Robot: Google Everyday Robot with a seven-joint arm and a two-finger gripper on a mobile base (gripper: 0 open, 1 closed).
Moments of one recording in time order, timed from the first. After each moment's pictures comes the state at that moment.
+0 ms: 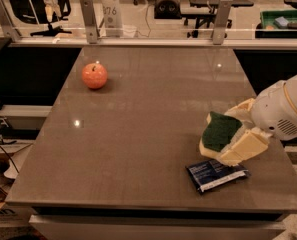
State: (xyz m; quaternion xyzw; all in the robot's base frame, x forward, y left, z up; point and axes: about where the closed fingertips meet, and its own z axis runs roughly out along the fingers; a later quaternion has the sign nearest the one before) arm 0.432 -0.169 0.863 -0.54 0.79 0.15 0.24
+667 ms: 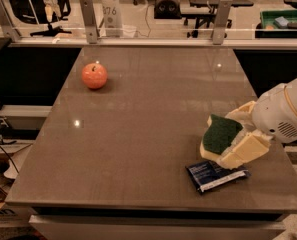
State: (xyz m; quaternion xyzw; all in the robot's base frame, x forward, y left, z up) arm 0.429 -0.173 0.859 -0.53 0.80 0.15 0.24
